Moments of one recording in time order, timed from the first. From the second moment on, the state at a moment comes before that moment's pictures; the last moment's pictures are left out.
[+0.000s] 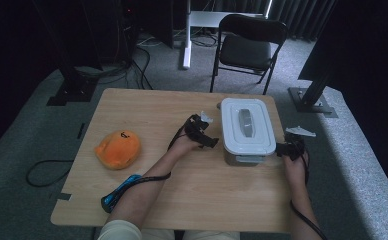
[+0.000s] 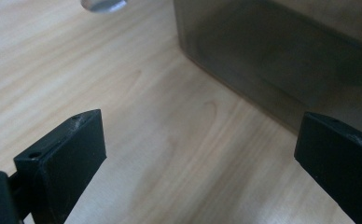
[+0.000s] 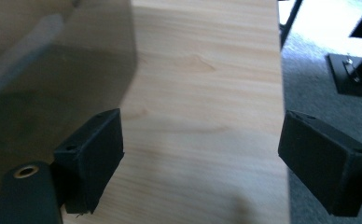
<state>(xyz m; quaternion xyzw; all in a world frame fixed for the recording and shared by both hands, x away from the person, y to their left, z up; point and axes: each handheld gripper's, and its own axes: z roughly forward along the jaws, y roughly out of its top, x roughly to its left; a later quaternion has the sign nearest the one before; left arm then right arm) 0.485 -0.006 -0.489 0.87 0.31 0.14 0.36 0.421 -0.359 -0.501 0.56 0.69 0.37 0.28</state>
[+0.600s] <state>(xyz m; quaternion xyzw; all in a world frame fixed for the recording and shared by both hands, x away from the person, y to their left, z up) 0.482 -0.014 -0.477 0.87 0.30 0.13 0.37 0.428 -0.344 -0.495 0.53 0.71 0.40 0.26</state>
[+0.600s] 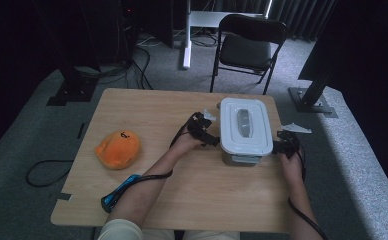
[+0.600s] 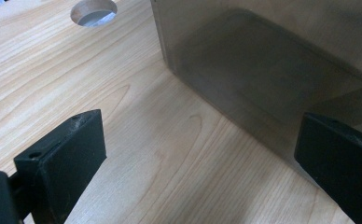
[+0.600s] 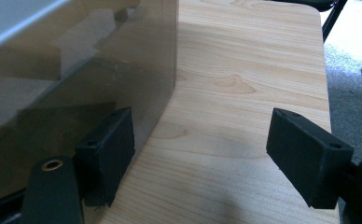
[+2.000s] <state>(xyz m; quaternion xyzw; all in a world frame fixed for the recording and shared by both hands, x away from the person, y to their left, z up) 0.410 0.083 -0.477 0.86 0.32 0.16 0.36 0.405 -0.255 -0.484 0.41 0.77 0.43 0.23</state>
